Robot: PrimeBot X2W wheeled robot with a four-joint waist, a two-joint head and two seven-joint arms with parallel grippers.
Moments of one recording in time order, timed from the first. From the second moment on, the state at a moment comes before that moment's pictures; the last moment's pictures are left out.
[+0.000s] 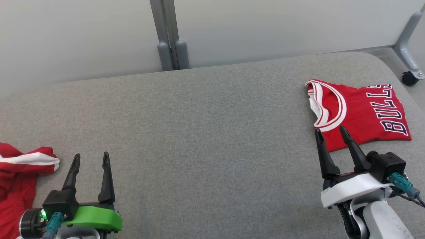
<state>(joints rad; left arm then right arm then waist) -0.04 0.06 0.06 0.21 -0.11 -0.11 -0.26 -0.13 -0.15 0.11 0.20 0.32 0.13 -0.26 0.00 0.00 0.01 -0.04</state>
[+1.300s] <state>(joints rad) -0.04 0.06 0.12 0.23 -0.09 -0.09 -0.26 -0.12 -0.14 0.21 0.17 0.36 0.13 -0.26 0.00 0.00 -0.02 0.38</state>
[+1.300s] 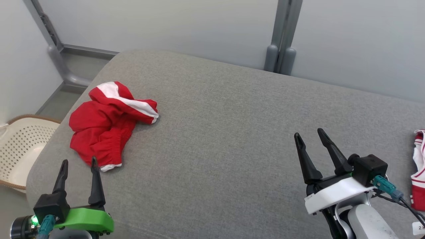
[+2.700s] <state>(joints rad) -0.50 0.29 0.18 0.83 -0.37 -0.12 0.43 -0.30 -0.18 0.27 0.08 0.29 0.13 -0.26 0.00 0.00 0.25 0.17</state>
